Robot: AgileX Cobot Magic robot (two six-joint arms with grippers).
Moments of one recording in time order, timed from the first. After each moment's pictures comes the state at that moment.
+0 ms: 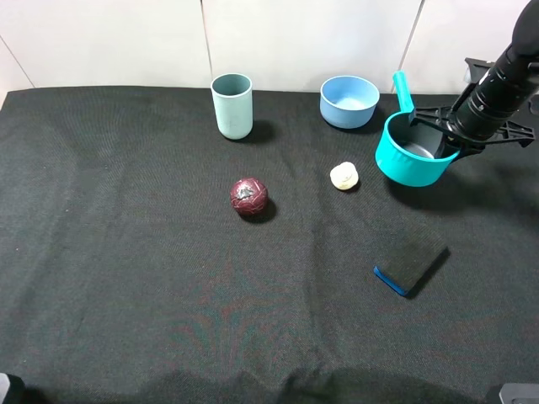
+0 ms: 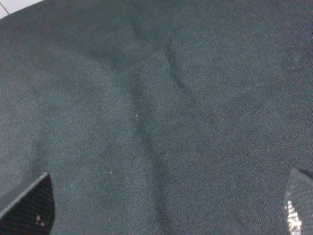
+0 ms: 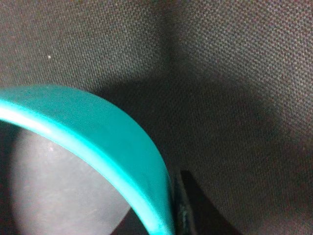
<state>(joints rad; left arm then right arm) 0.01 -0.01 -0.50 -0.13 1.08 0.31 0.06 1.88 -1.11 0.10 0.67 0.21</state>
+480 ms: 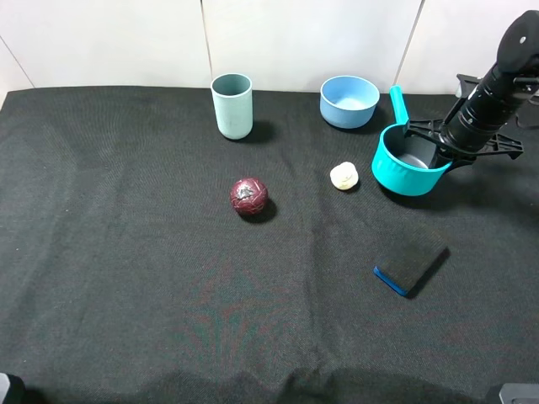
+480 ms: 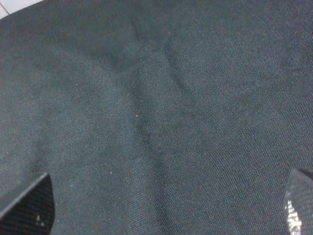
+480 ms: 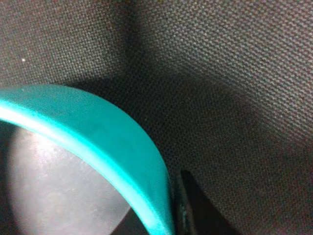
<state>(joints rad) 0.01 -0.01 -0.50 -0.13 1.08 0.31 0.06 1.95 -1.11 0.10 0.65 0.22</state>
